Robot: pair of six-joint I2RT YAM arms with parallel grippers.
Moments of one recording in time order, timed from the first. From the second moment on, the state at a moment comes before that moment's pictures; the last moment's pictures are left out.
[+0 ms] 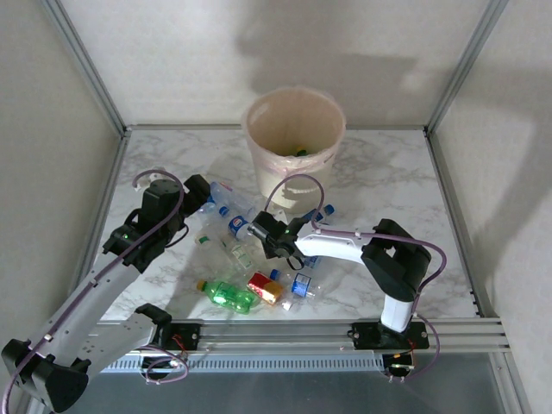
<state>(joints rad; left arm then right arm) -0.41 0.91 0.90 -0.53 -0.31 -0.95 1.03 1.80 1.14 -0.55 0.34 0.61</state>
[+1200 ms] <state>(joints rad) -0.40 0.91 0.88 -0.52 -0.31 -0.99 1.19 1.40 1.61 -0.83 0.42 0.61</state>
